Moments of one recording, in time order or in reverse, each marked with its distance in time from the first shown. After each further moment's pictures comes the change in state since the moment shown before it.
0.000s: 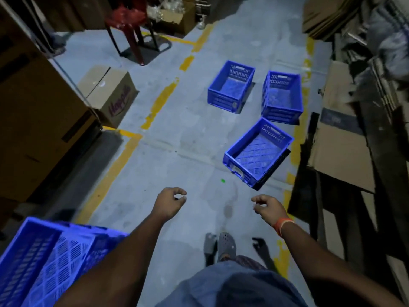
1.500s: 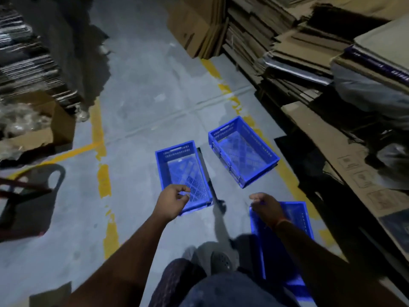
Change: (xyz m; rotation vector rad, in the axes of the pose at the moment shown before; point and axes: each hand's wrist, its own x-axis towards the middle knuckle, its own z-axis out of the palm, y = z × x) left_hand 0.890 0.520 -0.148 0.377 -0.405 0.529; right_hand 0.696 -0.345 -0.240 0.514 0.586 0.293
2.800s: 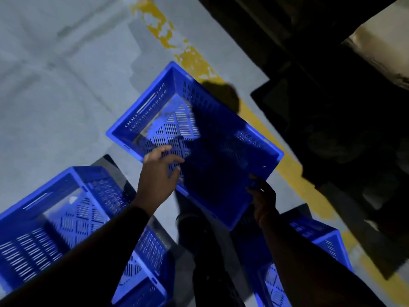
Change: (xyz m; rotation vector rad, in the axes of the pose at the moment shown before) left_hand 0.657 -0.054 0.362 0.201 -0.262 0.396; right_hand 0.558 0.265 0.073 0.673 0.554 0.549
